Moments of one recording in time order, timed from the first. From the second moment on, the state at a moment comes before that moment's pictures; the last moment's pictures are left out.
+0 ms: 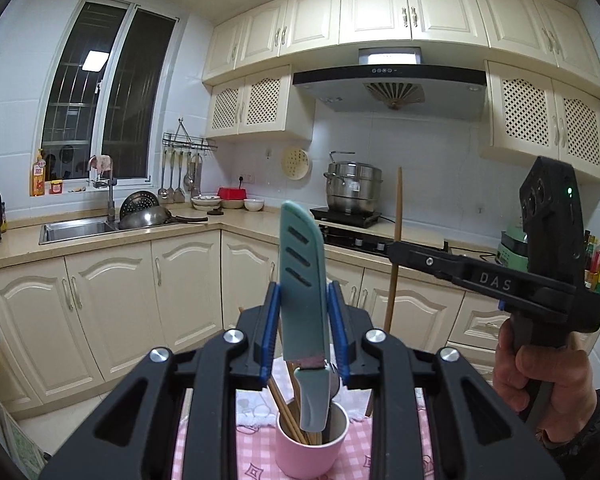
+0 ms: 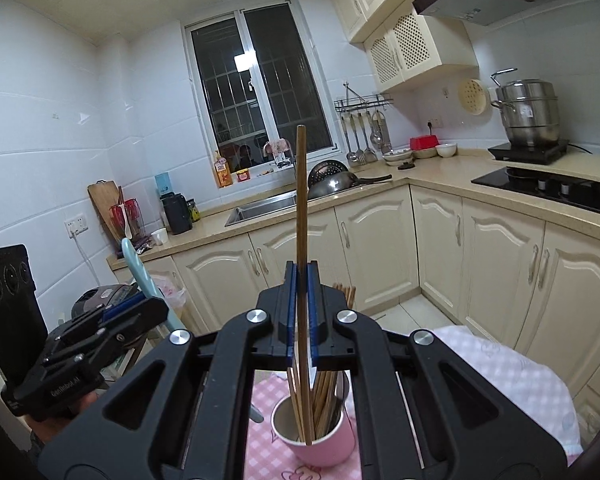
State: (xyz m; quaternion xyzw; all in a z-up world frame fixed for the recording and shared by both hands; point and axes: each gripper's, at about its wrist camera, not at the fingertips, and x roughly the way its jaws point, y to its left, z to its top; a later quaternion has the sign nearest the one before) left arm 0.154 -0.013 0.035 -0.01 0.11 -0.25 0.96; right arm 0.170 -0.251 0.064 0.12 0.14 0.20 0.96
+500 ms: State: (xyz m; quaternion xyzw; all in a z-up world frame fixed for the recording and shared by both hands) left arm 0.193 -0.025 0.008 -0.01 0.16 -0.25 0.96; right arm 0.208 -0.232 0.039 0.11 0.17 0.20 0.96
